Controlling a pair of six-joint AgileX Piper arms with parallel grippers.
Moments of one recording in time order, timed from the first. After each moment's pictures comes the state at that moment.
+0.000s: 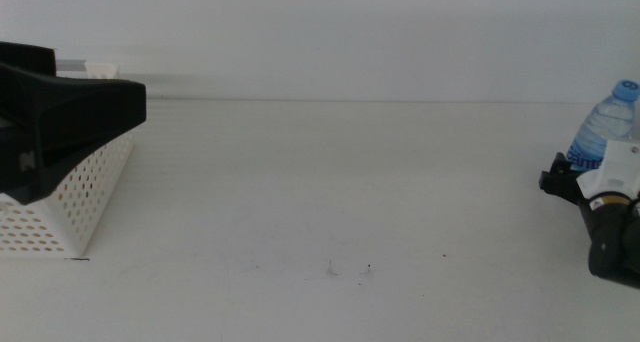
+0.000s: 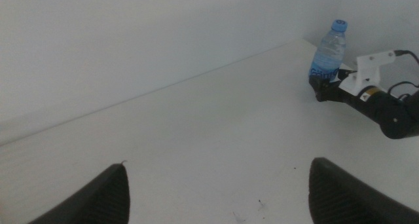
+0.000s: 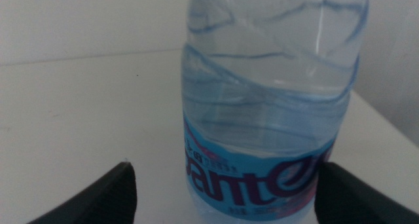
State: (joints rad) left arm -0.29 0.72 -1.01 -0.46 0.80 0.38; right arm 0.01 2.15 -0.78 0.33 -1.00 -0.13
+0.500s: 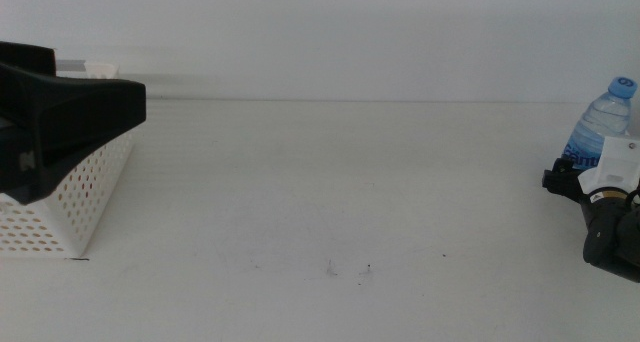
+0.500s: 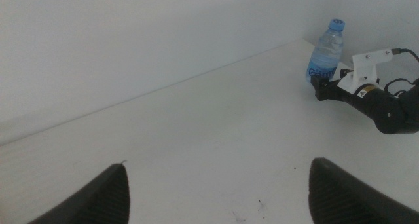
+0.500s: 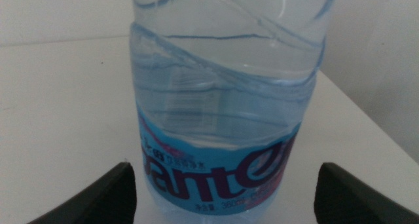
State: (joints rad) left arm -0.29 0.72 -1.01 -0.46 0.80 0.38; right arm 0.01 2.17 -0.84 0.43 -0.93 -0.22
